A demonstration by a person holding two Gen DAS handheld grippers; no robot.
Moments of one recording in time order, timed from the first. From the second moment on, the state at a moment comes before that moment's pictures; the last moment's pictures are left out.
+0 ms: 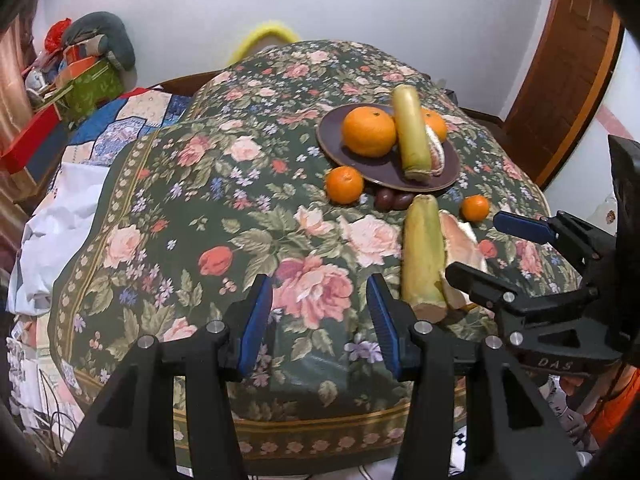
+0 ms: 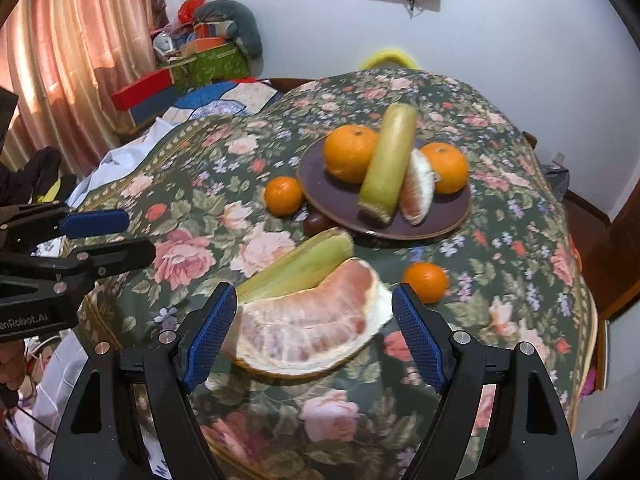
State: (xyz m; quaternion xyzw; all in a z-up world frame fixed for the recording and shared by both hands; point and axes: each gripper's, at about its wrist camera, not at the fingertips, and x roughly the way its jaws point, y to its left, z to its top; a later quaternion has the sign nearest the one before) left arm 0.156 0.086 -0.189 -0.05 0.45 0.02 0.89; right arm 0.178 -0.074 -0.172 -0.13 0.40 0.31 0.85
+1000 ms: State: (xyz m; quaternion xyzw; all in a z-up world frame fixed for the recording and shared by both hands) left arm 0.198 0.017 -0.210 -0.04 0.47 -0.05 0.88; right arm 0.189 -0.152 -0.188 -0.10 0.44 0.27 0.85
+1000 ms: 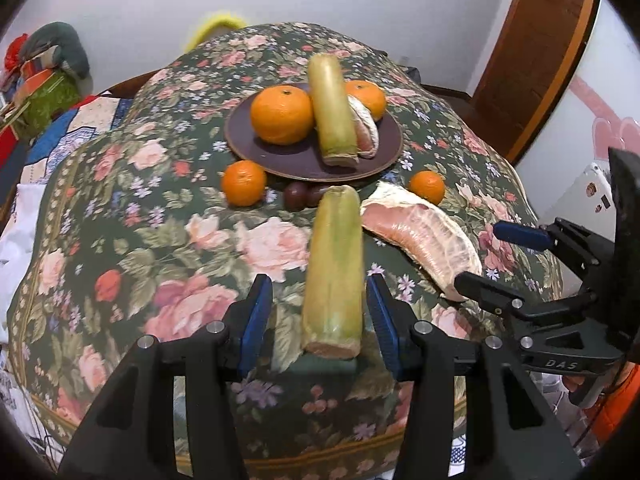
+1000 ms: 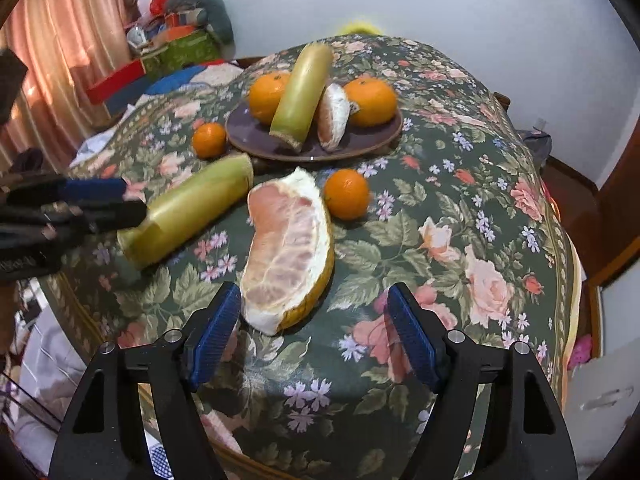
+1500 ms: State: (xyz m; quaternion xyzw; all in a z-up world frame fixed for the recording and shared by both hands) left arm 0.243 0.012 -0.234 -0.05 0.49 -0.08 0.87; right arm 0.214 -0.128 -0.208 -0.09 0.45 0.30 0.84
